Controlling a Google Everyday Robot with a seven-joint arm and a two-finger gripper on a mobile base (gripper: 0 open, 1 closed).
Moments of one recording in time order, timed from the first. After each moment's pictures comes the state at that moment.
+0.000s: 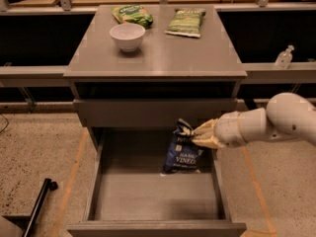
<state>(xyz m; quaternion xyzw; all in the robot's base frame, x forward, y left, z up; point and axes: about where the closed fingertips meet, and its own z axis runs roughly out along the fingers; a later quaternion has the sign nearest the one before) 0.537 -0.127 0.706 -0.60 0.68 0.20 0.39</state>
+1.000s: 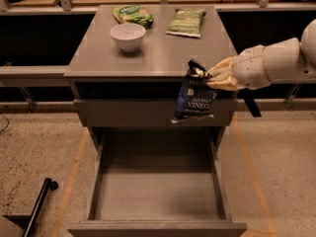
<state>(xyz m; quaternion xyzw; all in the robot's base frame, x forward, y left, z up) 0.603 -0.153 0.875 -0.63 0.62 0.10 0.45</state>
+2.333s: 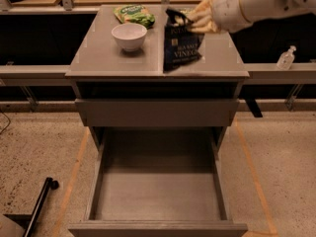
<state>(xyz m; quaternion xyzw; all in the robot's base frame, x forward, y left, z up) 0.674 -0.102 0.994 -0.71 0.51 -0.07 0.49</state>
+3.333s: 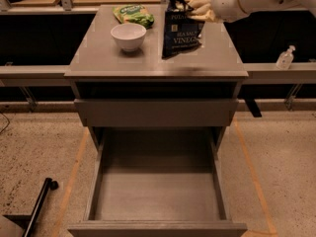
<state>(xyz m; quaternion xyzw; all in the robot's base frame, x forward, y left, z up) 0.708 -0.102 1.019 -0.69 0.50 -0.10 0.52</state>
